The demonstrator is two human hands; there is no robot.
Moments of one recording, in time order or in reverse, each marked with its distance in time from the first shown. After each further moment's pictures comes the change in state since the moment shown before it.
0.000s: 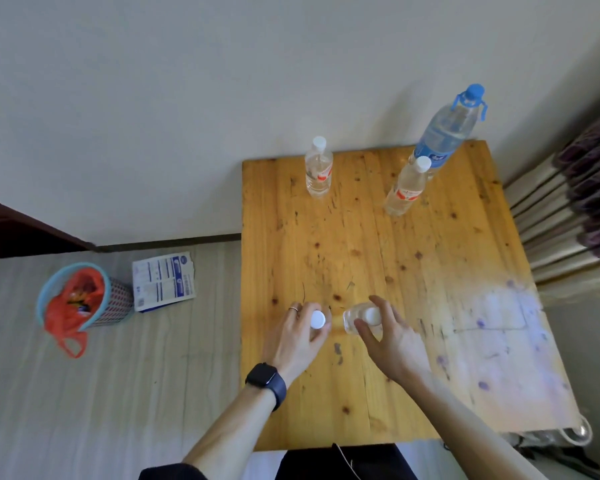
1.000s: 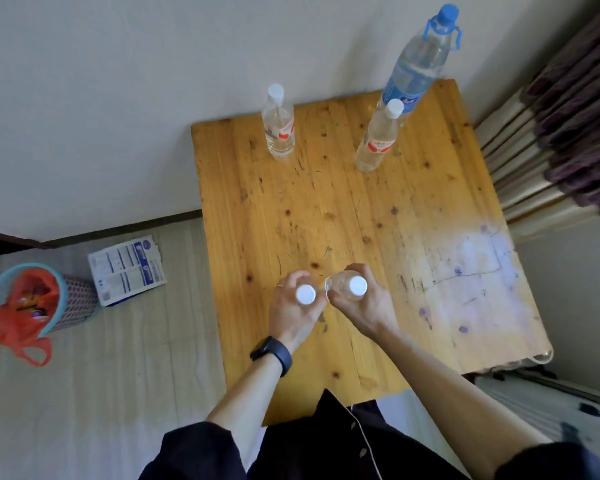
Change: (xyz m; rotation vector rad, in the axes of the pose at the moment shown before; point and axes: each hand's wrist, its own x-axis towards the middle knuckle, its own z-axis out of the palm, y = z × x) left_hand 0.020 0.006 0.042 -0.465 -0.024 -0.213; right_hand 0.017 0.009 0.036 0.392 0.006 0.193
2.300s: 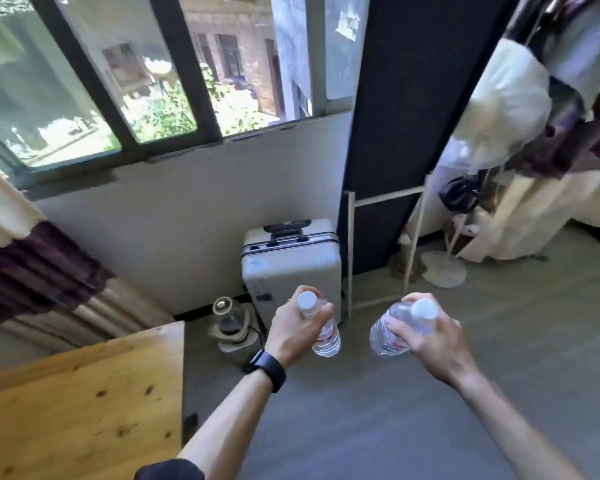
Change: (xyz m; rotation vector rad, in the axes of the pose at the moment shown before) left_hand -0.510 0.097 0.243 0.569 -1.374 1.003; right_hand -0.689 0.191 -0.055 0.499 1.530 0.791
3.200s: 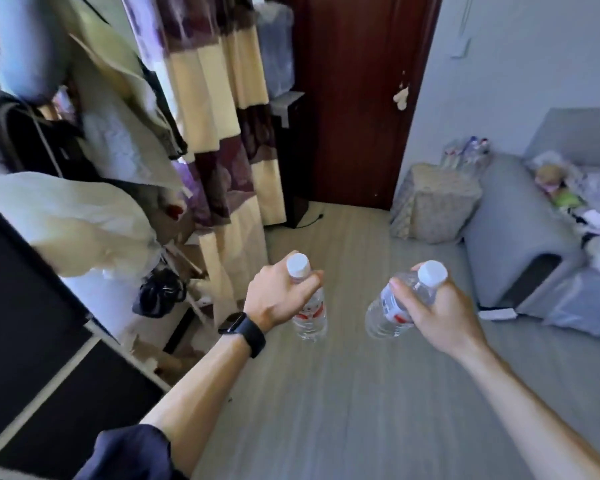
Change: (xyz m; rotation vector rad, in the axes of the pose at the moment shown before) left_hand 0.127 0.428 0.490 0.339 -0.699 0.839; right_hand 0.046 0.224 -0.443 -0.171 0.959 0.499
